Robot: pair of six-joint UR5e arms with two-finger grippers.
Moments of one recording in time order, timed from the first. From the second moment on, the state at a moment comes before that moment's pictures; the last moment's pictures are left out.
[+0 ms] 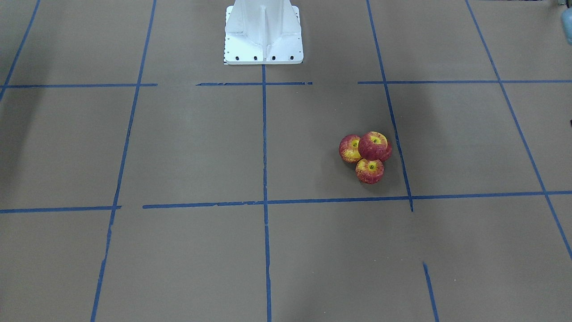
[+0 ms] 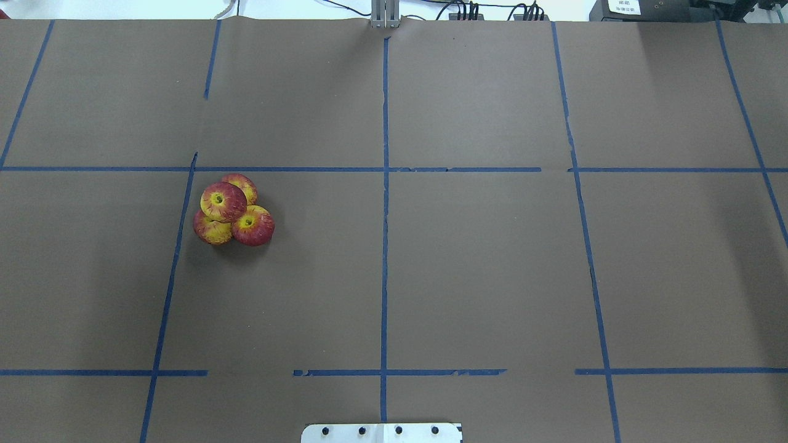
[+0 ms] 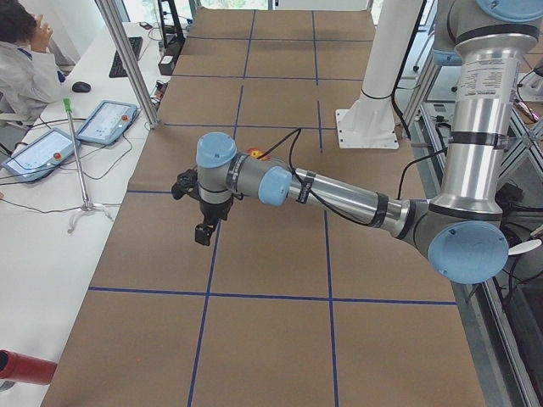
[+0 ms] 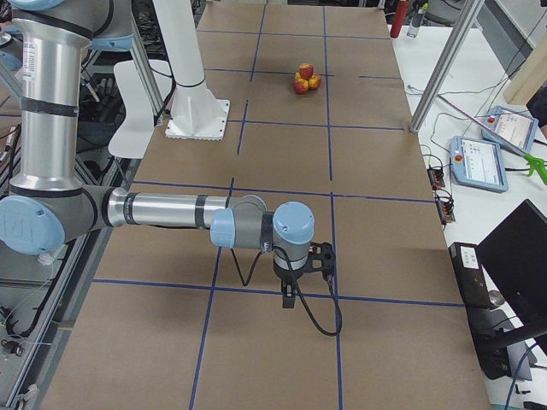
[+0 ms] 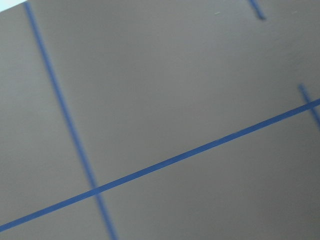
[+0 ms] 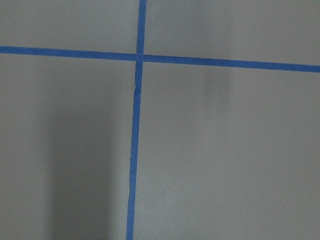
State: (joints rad) left arm -1.51 -1.63 -1.77 -1.57 -2.28 0.15; right arm 1.59 -1.71 1.71 -1.58 2.29 -0.06
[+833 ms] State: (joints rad) left arm -1.61 -1.63 -1.68 -1.55 -2.26 0.20; right arm 1.59 -1.71 1.71 -1.58 2.29 -0.06
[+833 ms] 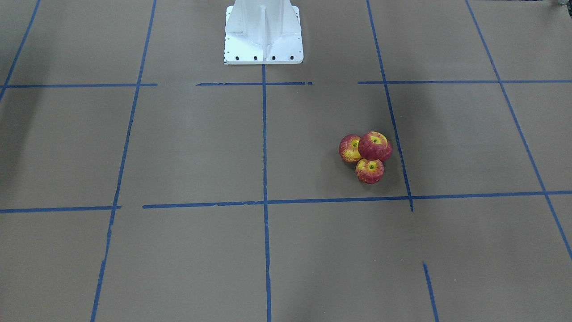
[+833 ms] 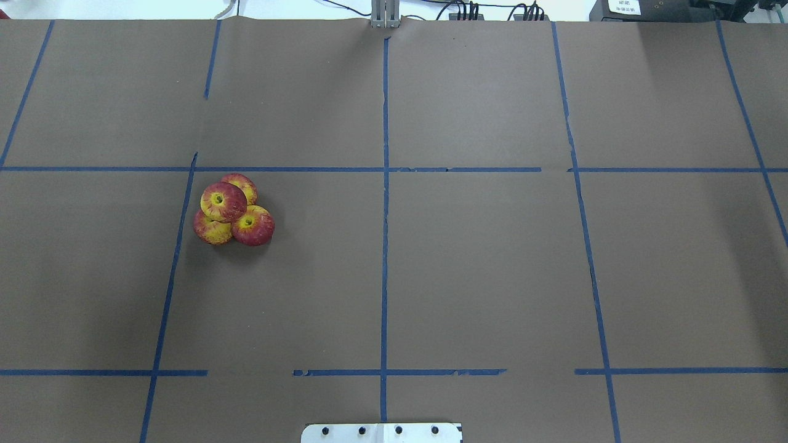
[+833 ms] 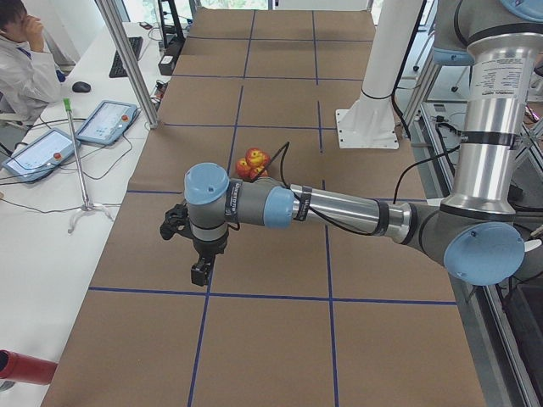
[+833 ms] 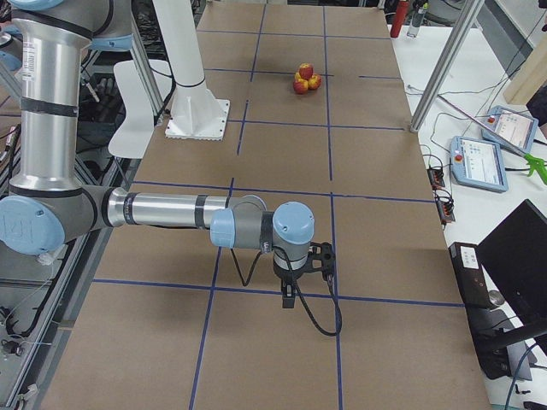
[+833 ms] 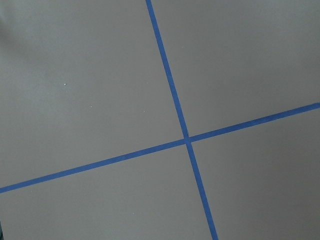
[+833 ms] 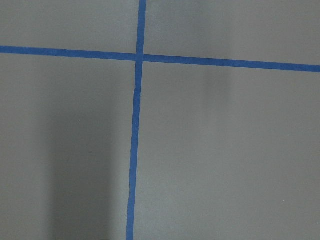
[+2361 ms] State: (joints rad) left arm -1.55 -1.62 -1.69 -1.44 -2.33 0.21; right arm 1.59 -1.71 1.71 -1.58 2.29 -0.06
